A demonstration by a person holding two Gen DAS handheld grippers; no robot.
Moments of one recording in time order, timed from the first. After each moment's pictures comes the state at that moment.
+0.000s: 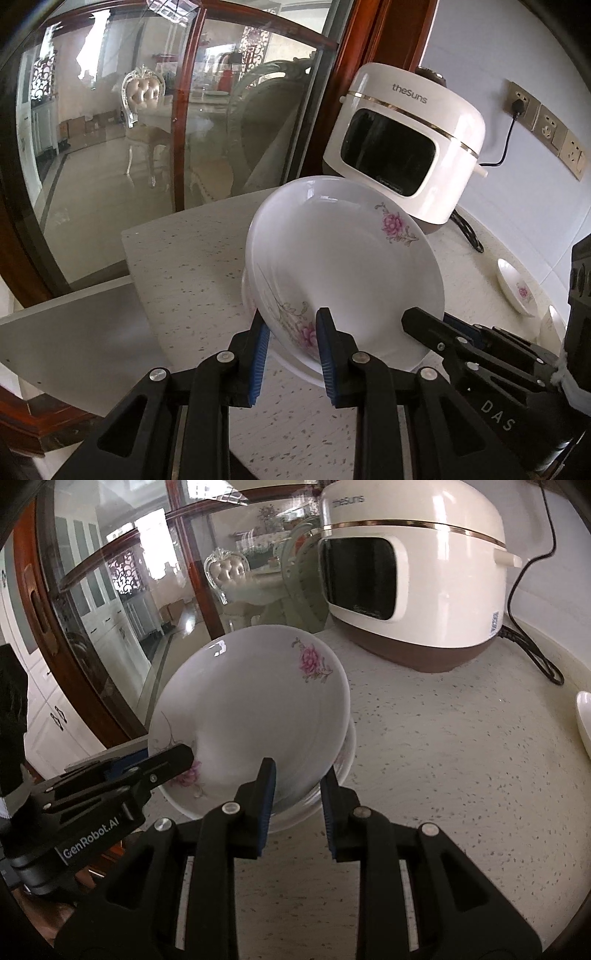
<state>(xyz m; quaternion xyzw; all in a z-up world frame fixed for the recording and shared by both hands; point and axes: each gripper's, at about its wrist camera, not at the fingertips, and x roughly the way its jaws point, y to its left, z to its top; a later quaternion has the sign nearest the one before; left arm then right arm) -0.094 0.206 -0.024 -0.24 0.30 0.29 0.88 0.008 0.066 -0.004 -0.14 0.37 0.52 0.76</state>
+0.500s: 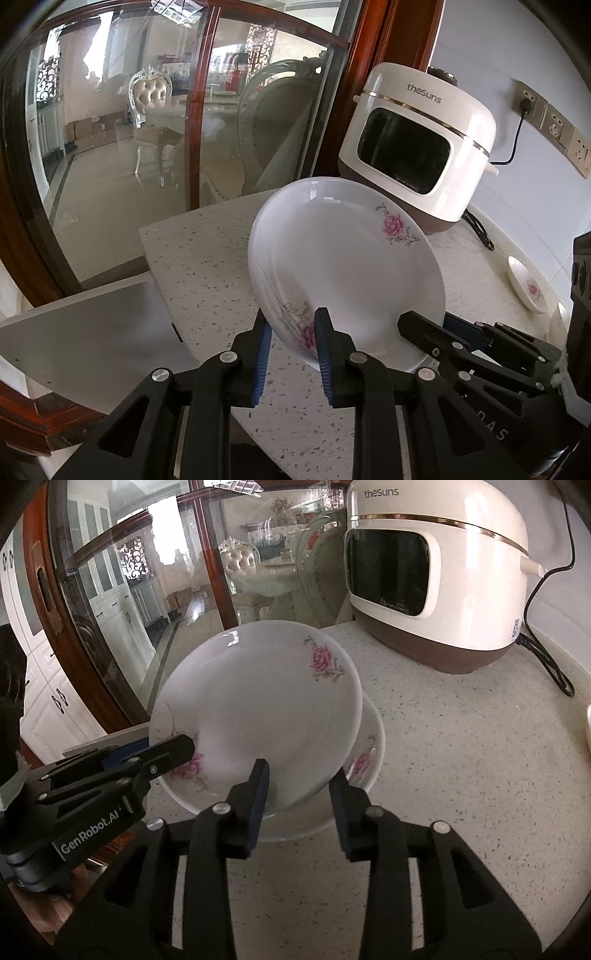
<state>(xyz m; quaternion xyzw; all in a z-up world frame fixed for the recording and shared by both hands) -0.104 0.214 -0.030 -0.23 0.30 0.30 0.87 0.005 0.074 -0.006 -0.17 0.36 0.53 0.75</state>
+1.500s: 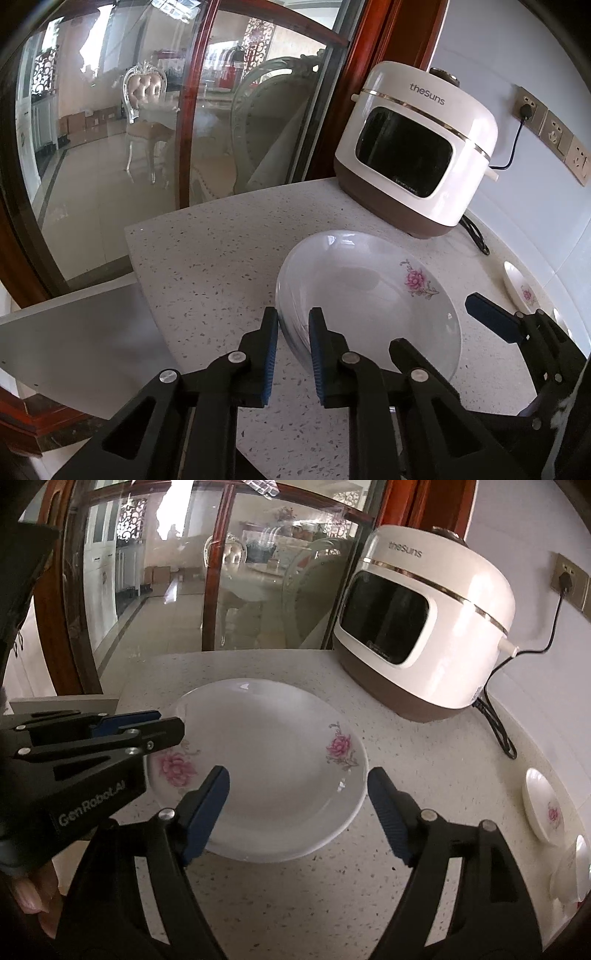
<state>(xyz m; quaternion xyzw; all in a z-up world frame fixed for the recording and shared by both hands) -0.101 0.226 -0.035 -0.24 0.30 0.28 0.88 -0.021 0.087 0.002 -0.27 0.26 0.47 0.80</state>
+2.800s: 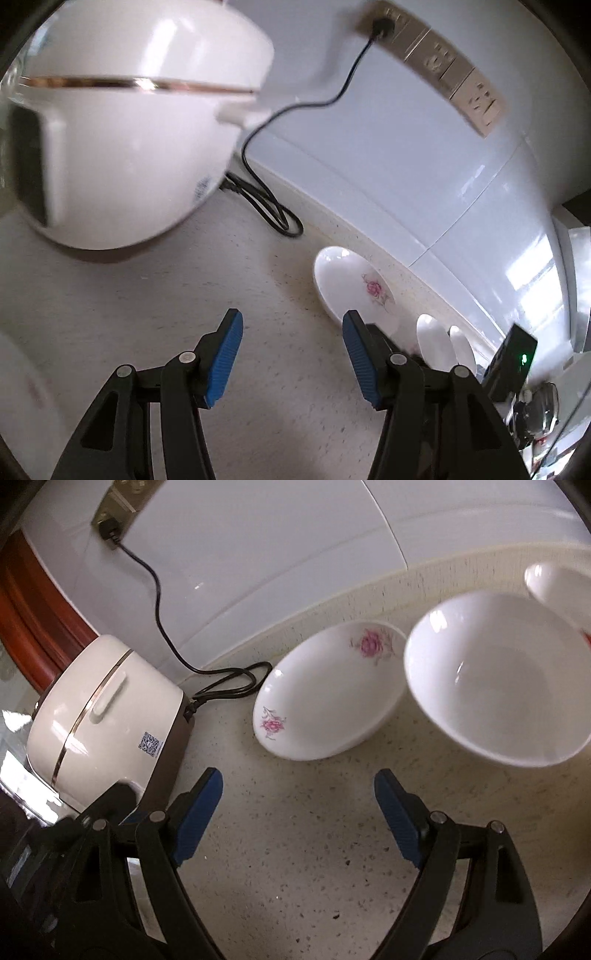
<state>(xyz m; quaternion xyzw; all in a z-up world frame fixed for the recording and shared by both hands) 0.134 0.117 0.011 -0.28 0.34 -0.01 0.90 0.203 -0.135 -0.019 0.23 0.42 0.18 0.86</state>
